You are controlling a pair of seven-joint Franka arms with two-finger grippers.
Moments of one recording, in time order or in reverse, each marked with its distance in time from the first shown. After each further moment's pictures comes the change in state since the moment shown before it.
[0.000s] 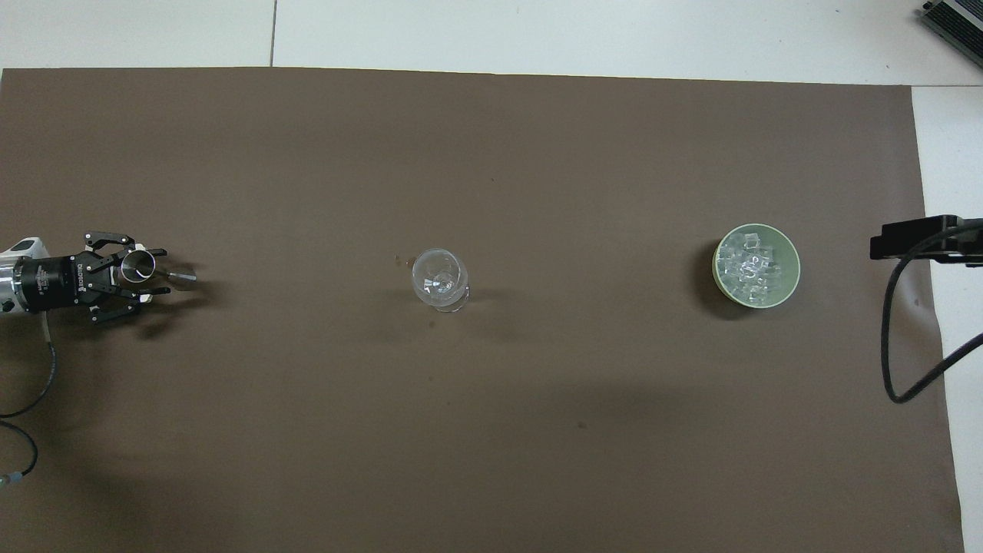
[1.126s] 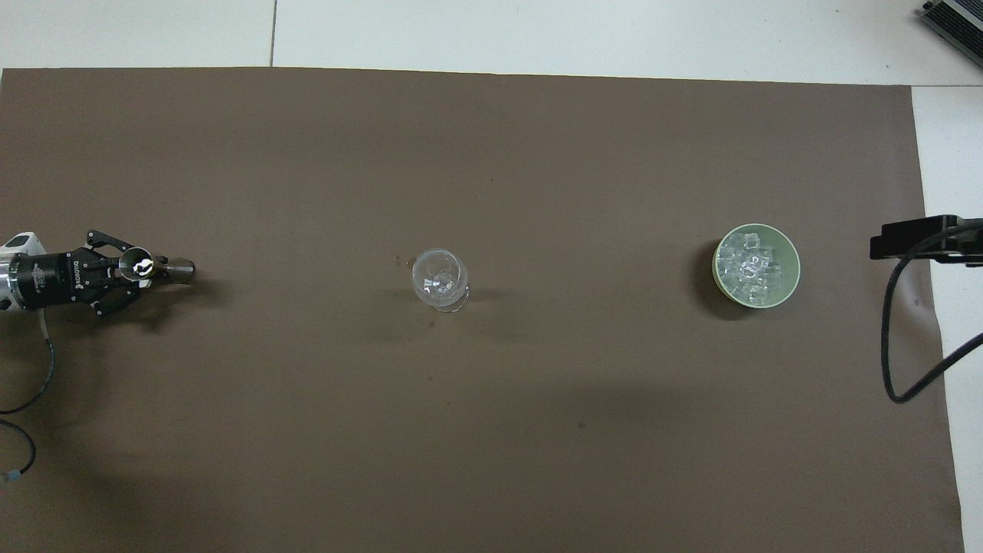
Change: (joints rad) left arm 0.001 -0.001 -0.006 0.019 -0.002 -0.004 0.036; right arm 0.000 0.000 0.000 0.000 0.000 0.000 0.000
